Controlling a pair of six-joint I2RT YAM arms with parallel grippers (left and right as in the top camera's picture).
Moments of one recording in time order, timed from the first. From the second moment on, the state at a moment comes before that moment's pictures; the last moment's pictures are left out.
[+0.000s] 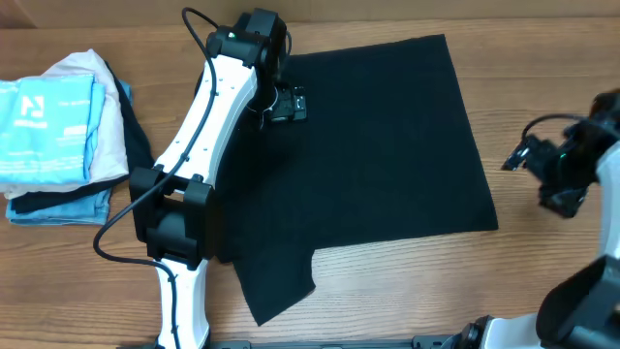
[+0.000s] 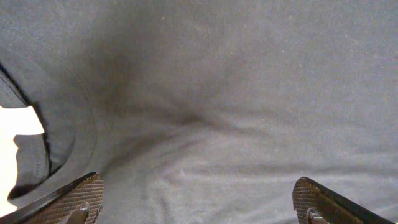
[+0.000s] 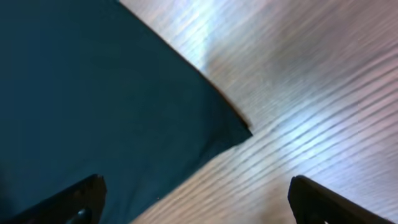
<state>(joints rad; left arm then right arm) -0.31 2.19 2.11 -1.36 0.11 -0.41 -0.44 1.62 1.34 -1.22 -0.19 0.31</state>
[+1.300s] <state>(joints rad) -0.31 2.19 2.11 -1.35 0.12 -0.41 -0.38 1.61 0.81 -0.69 -0.12 0.40</state>
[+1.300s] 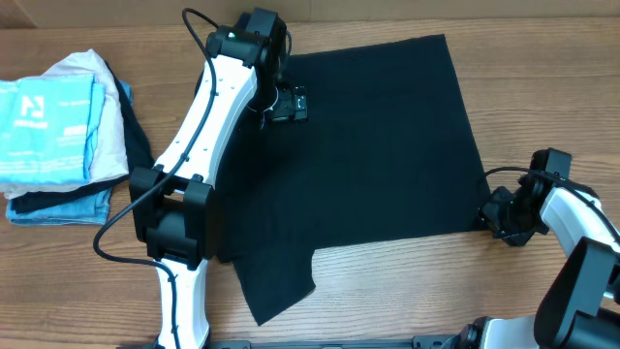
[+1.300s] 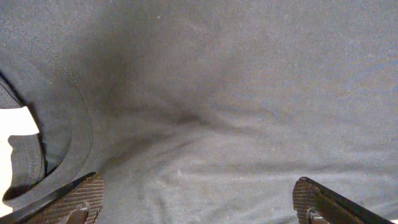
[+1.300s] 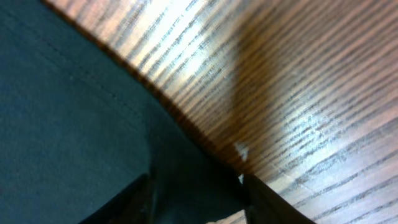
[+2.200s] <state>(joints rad) -0.44 1.83 2.08 -1.68 0.03 -0.48 -0.37 1.61 0.80 -0.67 -0.14 0.41</state>
